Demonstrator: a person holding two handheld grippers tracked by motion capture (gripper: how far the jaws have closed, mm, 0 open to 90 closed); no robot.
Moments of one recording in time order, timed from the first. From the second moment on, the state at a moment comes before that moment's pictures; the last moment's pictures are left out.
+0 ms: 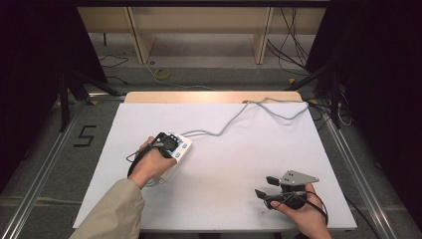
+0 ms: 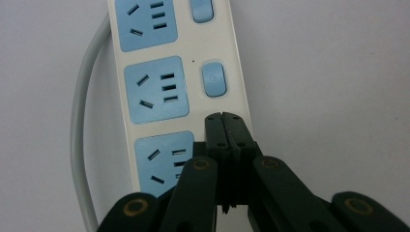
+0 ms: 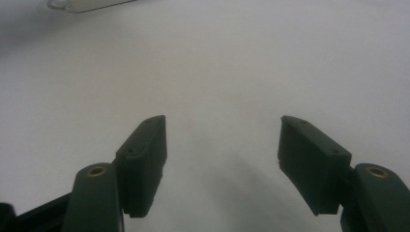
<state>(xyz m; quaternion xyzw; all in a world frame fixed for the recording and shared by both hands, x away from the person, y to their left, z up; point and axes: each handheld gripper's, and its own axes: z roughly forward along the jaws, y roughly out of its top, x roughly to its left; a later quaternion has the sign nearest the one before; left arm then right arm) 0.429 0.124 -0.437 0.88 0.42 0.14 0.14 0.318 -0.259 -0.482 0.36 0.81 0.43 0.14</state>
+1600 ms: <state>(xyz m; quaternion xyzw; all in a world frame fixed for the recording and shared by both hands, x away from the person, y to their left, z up) 0.426 0.125 -0.437 0.89 0.42 0.13 0.14 0.318 -0.260 -0.482 0.36 0.82 0.43 0.14</state>
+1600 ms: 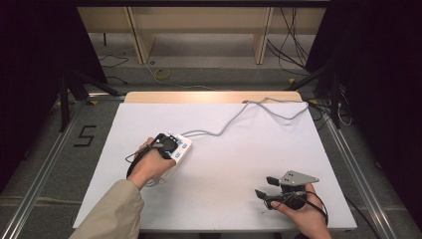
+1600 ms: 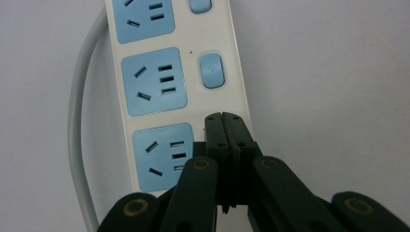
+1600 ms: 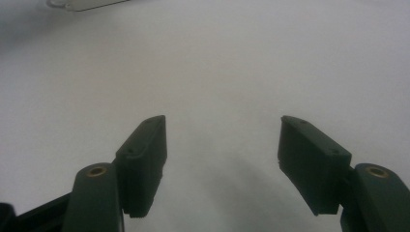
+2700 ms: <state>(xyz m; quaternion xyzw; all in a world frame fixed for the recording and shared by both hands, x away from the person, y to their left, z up) 0.427 0.126 -0.437 0.89 0.42 0.13 0.14 0.318 -0.260 -0.482 0.36 0.82 0.43 0.14</state>
